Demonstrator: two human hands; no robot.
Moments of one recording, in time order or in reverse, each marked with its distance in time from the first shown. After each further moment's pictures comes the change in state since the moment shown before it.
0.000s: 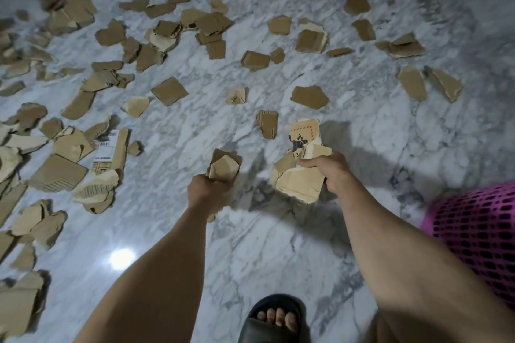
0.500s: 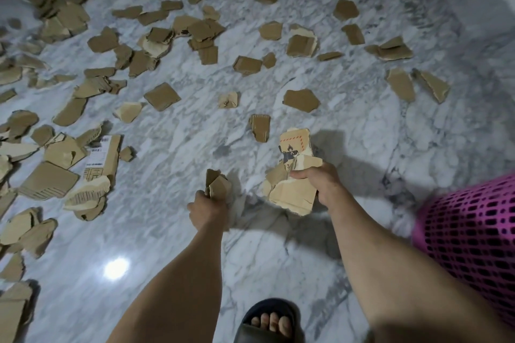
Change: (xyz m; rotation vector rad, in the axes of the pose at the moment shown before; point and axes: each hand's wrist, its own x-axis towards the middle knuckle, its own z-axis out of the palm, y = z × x) left_hand -0.014 -0.024 0.041 0.102 0.164 -0.051; right_hand -0.017 0.016 -0.001 0.007 0.016 0.009
